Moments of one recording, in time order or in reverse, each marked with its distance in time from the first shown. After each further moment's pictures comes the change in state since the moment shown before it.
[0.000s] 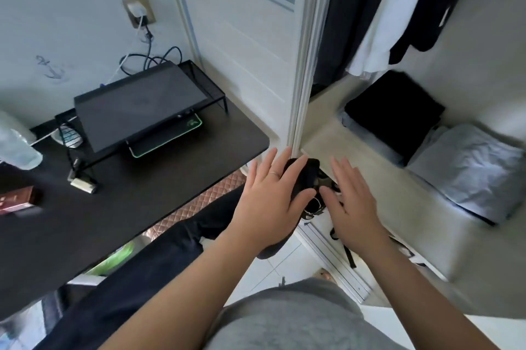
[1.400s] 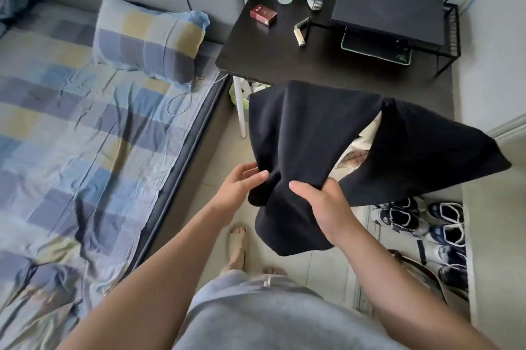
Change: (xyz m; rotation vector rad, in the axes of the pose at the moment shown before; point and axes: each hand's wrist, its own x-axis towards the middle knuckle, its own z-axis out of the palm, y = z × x) left_hand -0.357 0.003 0.080 -1.339 0.761 -1.194; right_hand -0.189 -0.104 0.101 0.530 -1.052 -0.069
